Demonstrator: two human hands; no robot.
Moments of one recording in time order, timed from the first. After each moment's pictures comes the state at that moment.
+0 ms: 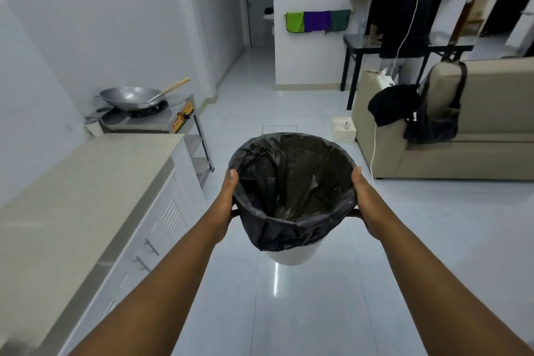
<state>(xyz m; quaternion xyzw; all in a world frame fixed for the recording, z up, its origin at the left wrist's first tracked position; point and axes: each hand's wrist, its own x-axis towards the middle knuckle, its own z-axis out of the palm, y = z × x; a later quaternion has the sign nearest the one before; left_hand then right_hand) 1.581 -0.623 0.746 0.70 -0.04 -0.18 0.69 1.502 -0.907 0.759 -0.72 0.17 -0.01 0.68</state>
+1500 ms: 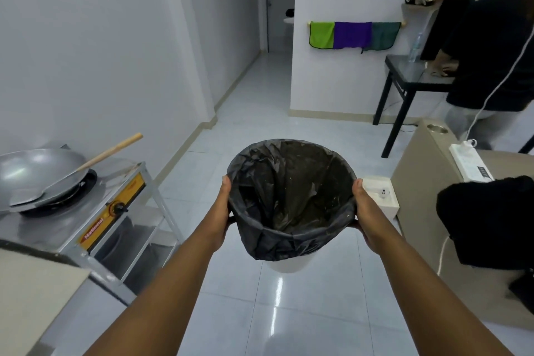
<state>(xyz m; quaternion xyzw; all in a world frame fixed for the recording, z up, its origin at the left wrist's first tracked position) 2.391 -0.876 0.739 0.69 0.01 -0.16 0.71 2.338 -1.154 0.759 -0.70 0.20 -0.02 0.69</state>
